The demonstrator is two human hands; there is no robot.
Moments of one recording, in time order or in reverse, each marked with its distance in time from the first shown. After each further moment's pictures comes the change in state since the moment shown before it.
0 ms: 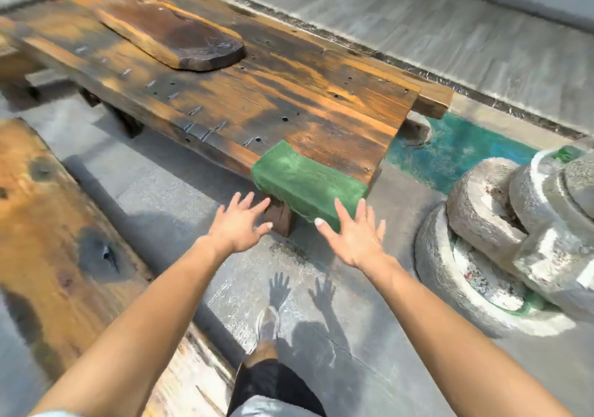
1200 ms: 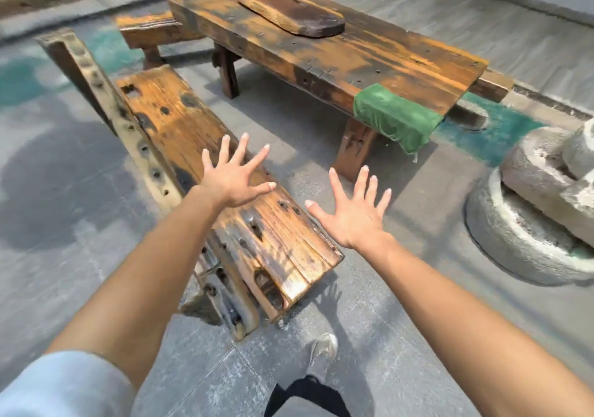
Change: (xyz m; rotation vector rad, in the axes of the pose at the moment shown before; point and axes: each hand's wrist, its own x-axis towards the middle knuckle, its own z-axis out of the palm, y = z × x) left_hand -0.542 -0.220 0.093 0.144 0.226 -0.175; right_hand -0.501 -0.178 0.225 -0.175 0.136 -0.254
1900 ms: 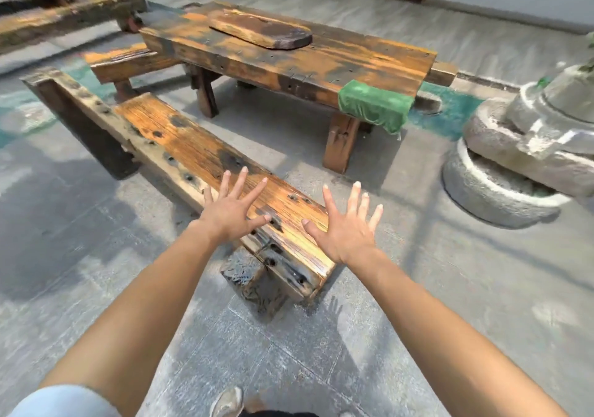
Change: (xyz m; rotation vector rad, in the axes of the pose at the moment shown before) left_hand -0.169 -0.123 0.050 0.069 -0.094 0.152; right_hand -0.168 -0.135 0.071 -0.022 0.025 0.085
